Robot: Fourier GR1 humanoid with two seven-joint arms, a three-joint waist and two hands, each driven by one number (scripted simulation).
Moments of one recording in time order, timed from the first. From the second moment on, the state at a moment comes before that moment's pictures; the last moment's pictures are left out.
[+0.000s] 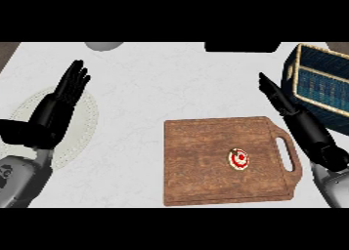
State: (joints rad) left arm -0.31 0.51 -0.29 -1.48 0.41 0.20 -0.12; right arm -0.25 -0.52 0.31 -1.62 -0.15 -0.02 -0.07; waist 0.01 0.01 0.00
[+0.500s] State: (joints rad) left arm -0.24 0.55 -0.24 -1.36 0.43 0.23 0.03; right arm -0.29 -0.51 0.20 -1.59 -0.10 -0.04 -0.26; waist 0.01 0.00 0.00
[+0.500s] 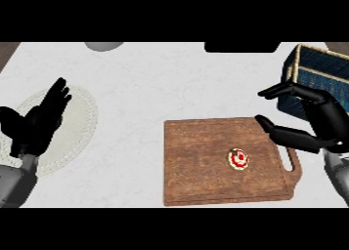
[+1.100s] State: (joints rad) left arm -0.23 0.56 -0.20 -1.31 0.44 0.20 0.09; right arm -0.46 -0.22 0.47 -1.68 0.40 -0.32 0.28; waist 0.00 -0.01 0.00
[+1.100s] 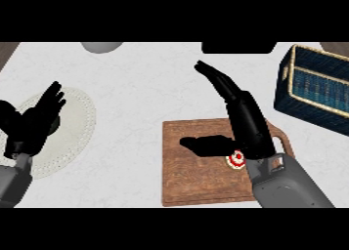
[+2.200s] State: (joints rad) left arm -0.19 0.56 -0.18 -1.35 0.42 0.21 0.11; right arm -0.76 -0.58 0.23 -1.87 0.03 0.37 1.10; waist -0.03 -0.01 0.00
